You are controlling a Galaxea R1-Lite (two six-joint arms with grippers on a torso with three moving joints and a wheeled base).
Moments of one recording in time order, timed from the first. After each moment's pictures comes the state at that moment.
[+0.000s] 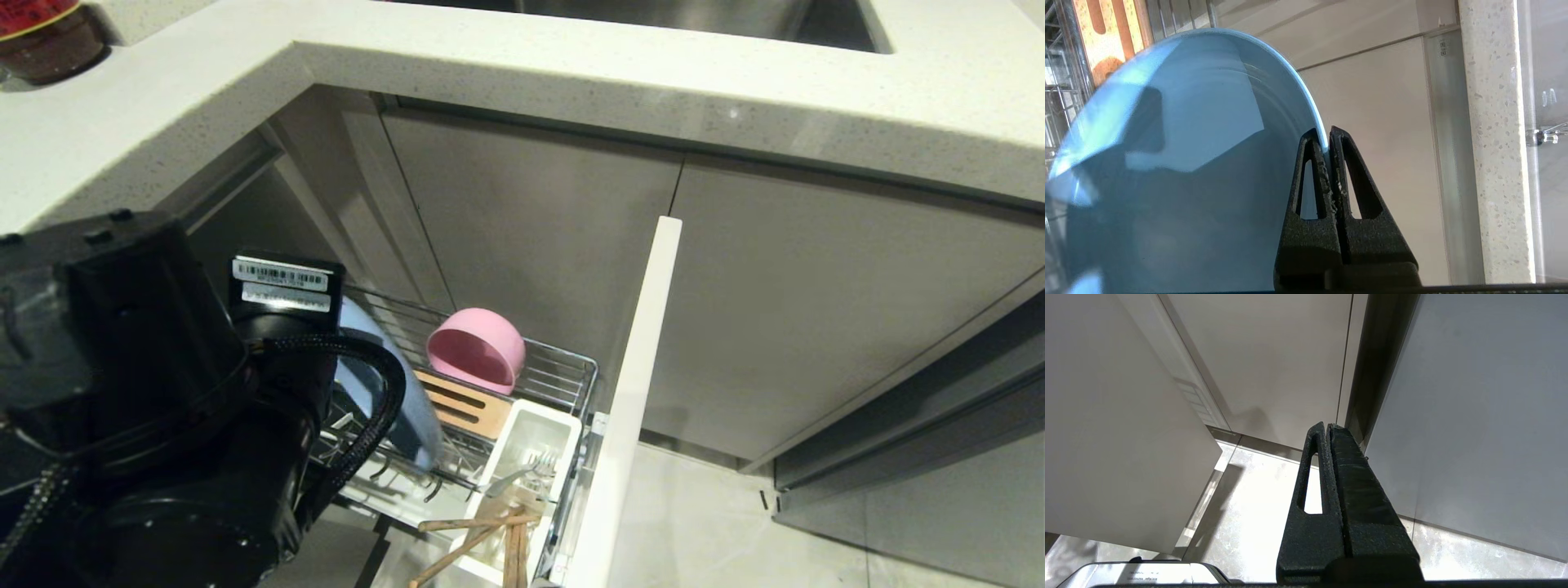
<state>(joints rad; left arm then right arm) -0.96 1.43 -0.71 -0.72 1.24 -1.16 0.00 0.00 0.00 -0.08 0.00 0.01</state>
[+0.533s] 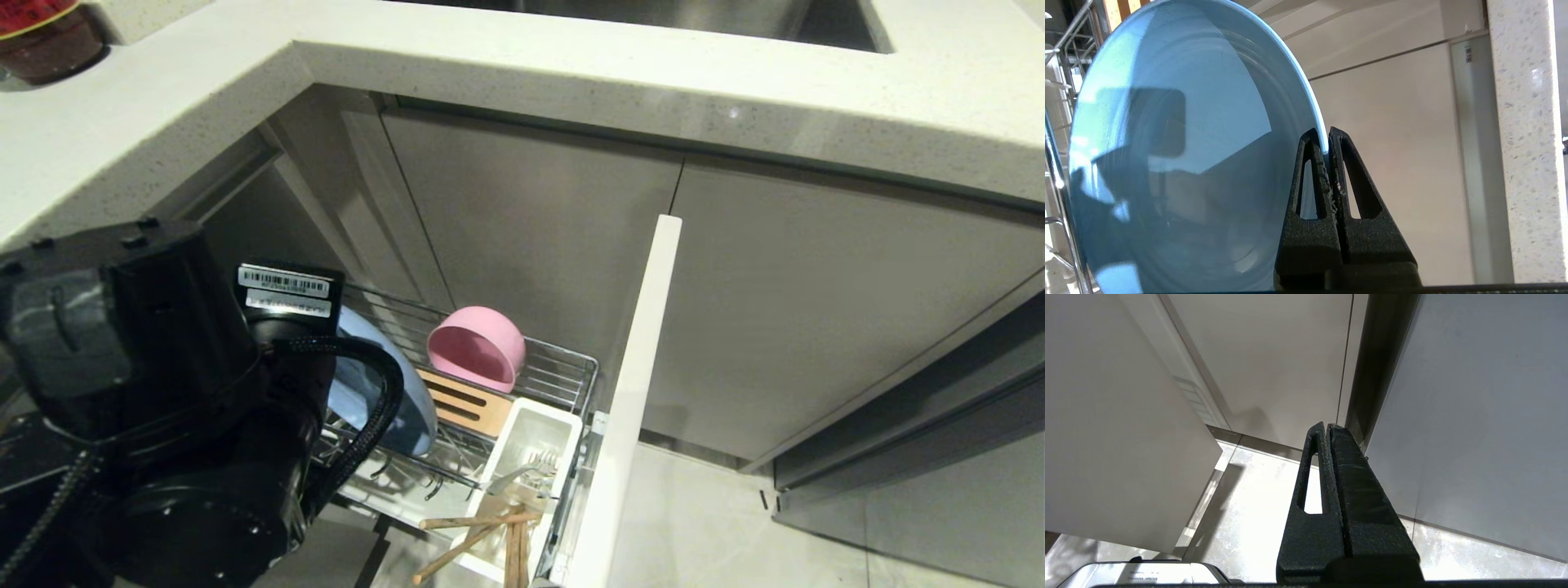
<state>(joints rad) -0.94 1.43 -0.71 -0.72 1.24 -1.16 0.00 0.00 0.00 -0.08 0.00 0.02</state>
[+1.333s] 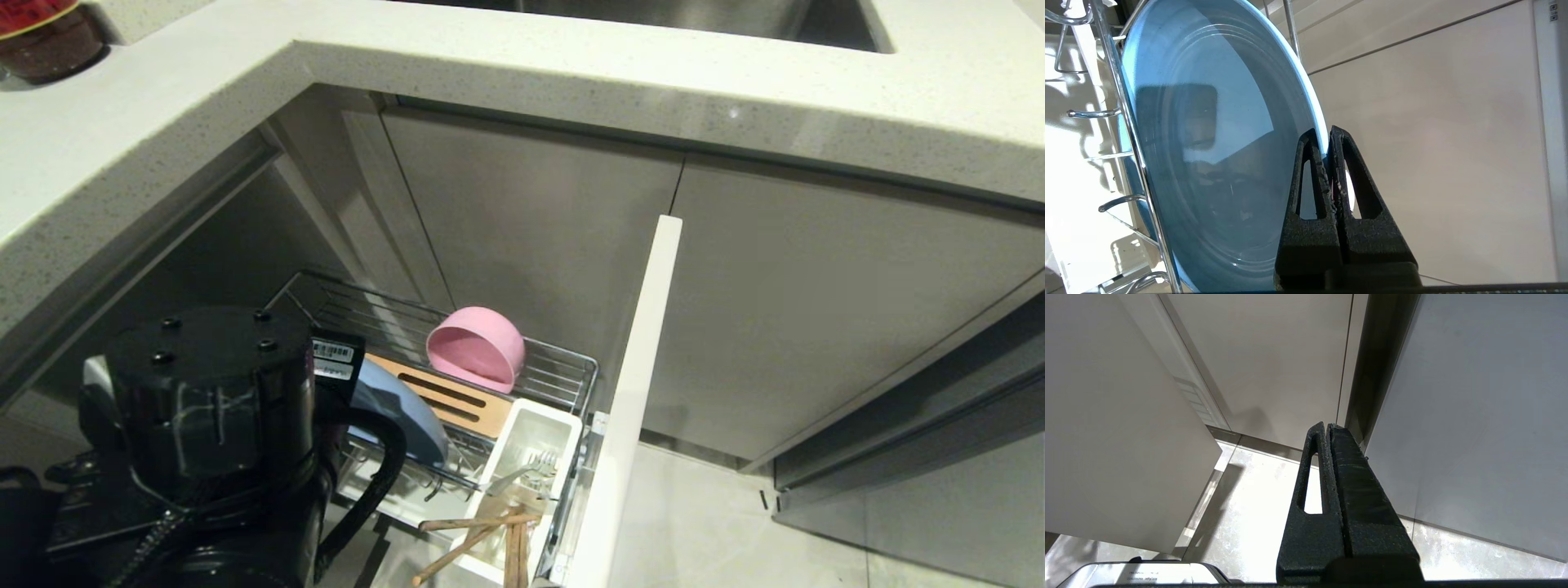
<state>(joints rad) -0.95 1.45 -0.64 -0.56 1.23 -1.30 0.00 0.00 0.00 -0.08 0.00 0.01</state>
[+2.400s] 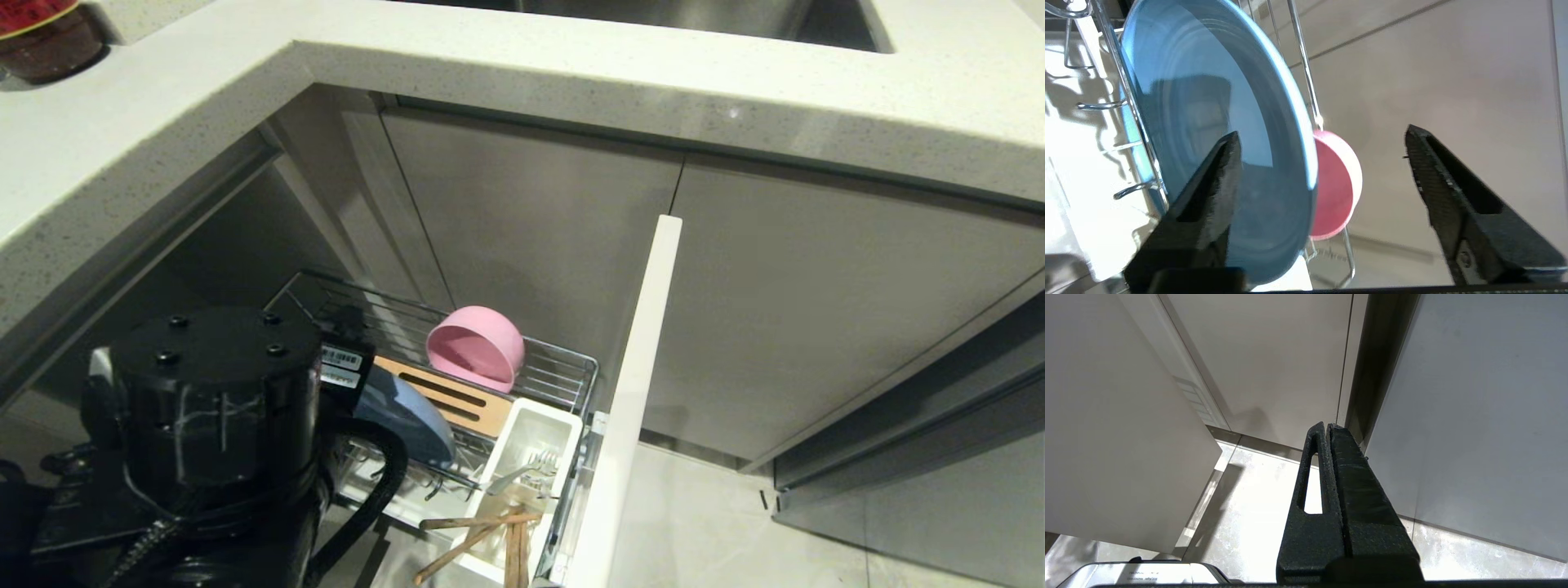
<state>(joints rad) -0.98 1.42 -0.67 -0.44 1.21 -1.30 0.00 0.00 0.00 -0.08 0.00 0.02</state>
